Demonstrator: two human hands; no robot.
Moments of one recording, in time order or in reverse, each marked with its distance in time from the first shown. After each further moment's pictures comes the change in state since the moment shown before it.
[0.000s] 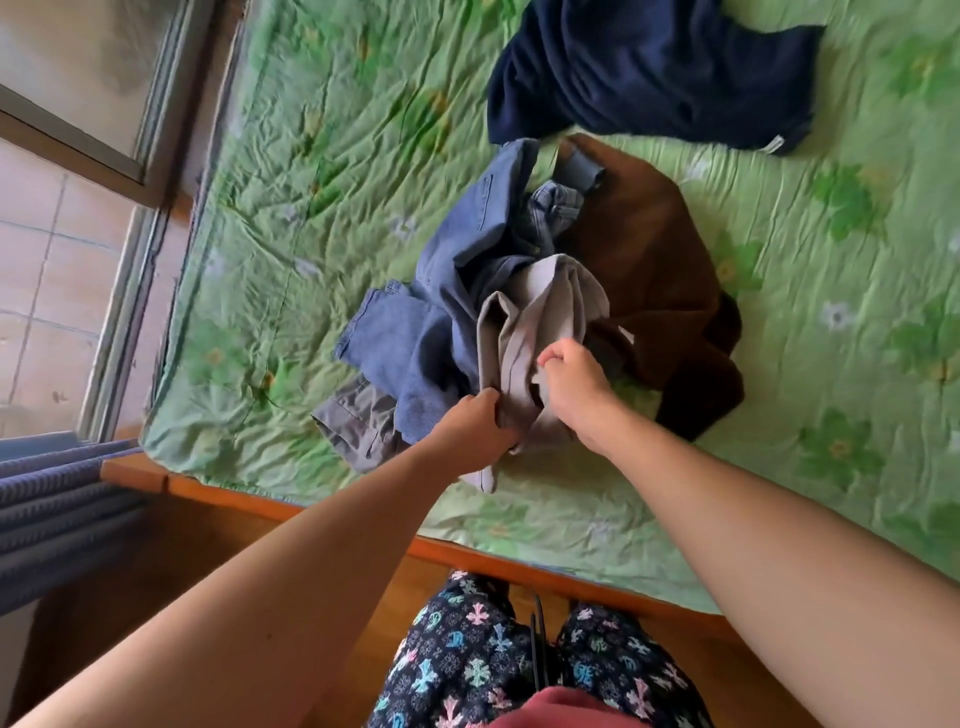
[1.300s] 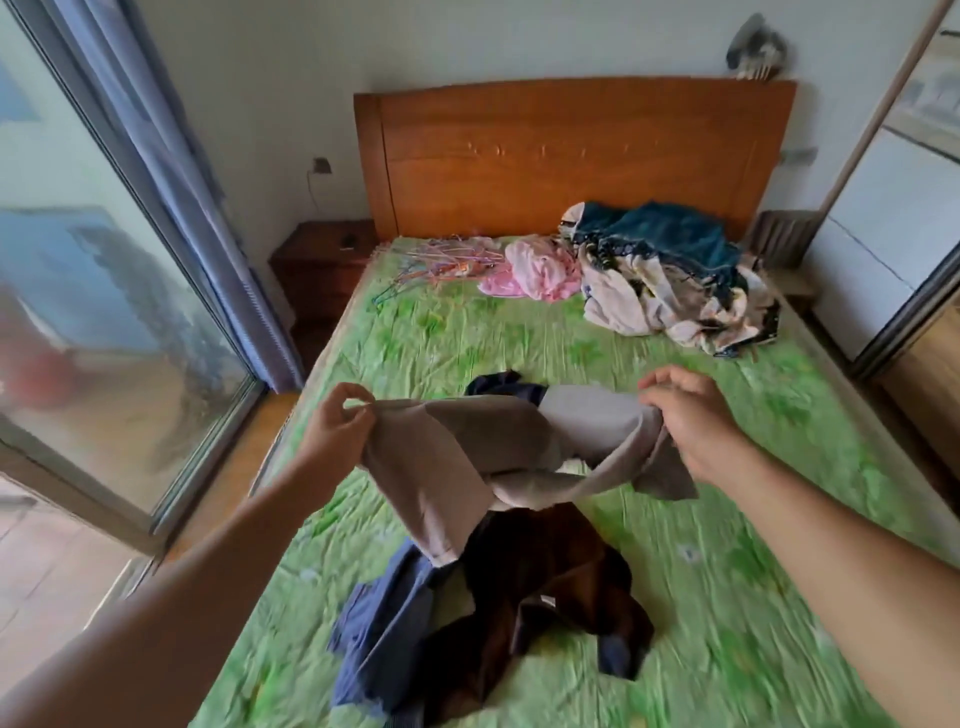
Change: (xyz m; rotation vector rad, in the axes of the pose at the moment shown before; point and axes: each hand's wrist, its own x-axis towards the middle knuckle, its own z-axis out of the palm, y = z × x) left_hand -0.207 0.140 -0.291 -0.644 0.746 0.543; right_hand -0.200 -0.158 -0.302 0.411 0.548 -0.553
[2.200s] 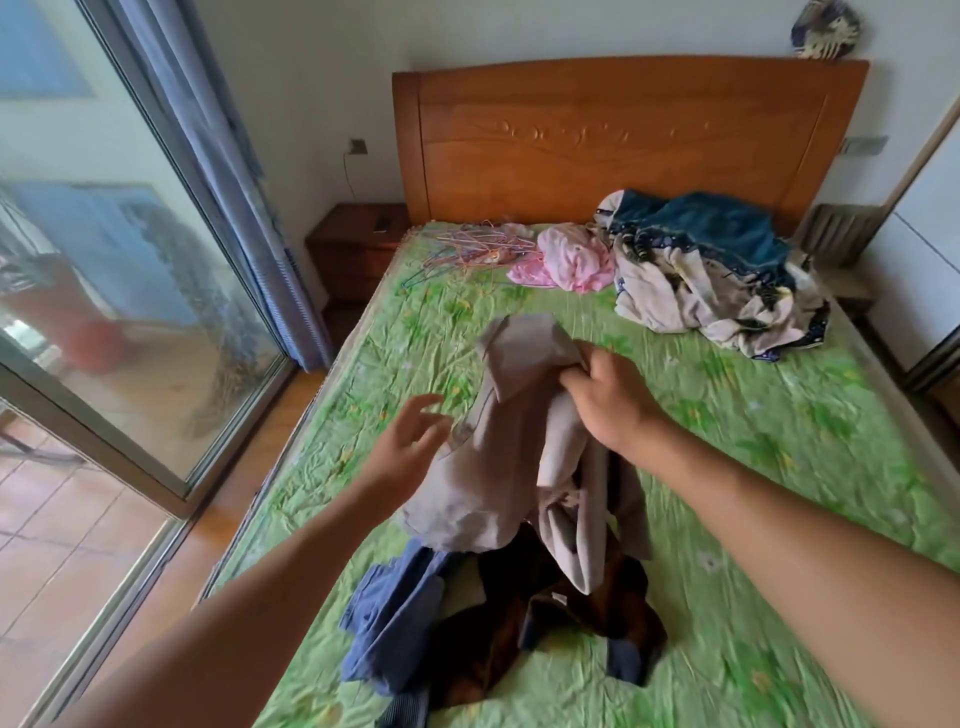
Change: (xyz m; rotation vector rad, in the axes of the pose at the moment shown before) left_hand -0.040 -0.006 0.042 0.027 -0.228 0.016; right_hand -0.044 -0.062 0.073 -0.367 -0.307 -0.442
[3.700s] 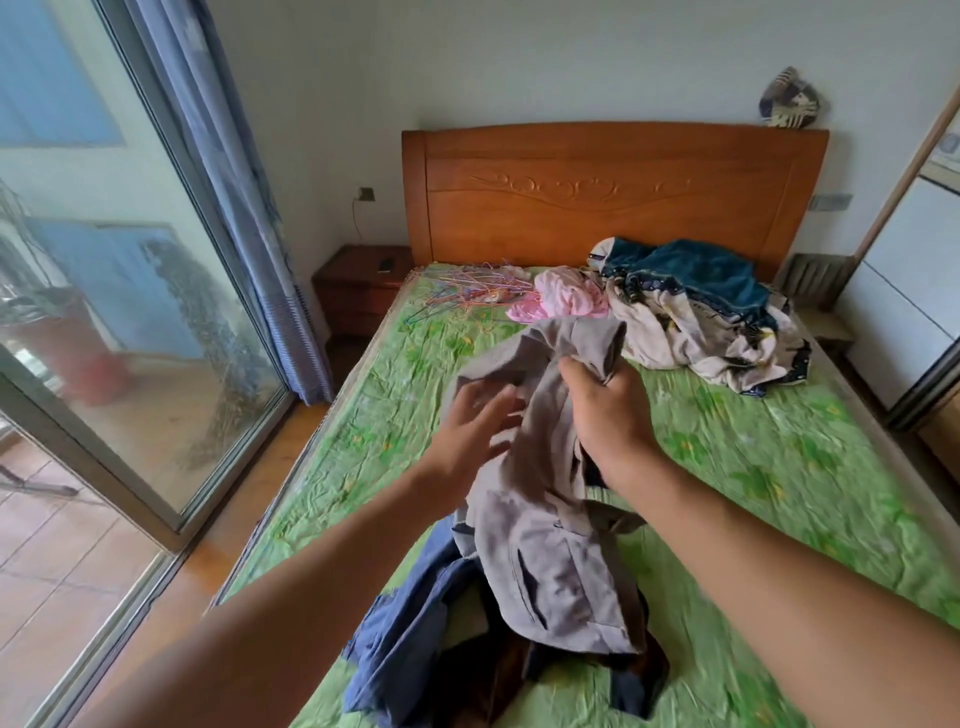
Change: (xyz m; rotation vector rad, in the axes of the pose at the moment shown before) left_hand -0.021 0.079 0.027 -0.465 -0.141 -0.064; right_hand -0.040 -0.061 0.004 0.378 0.364 0.155
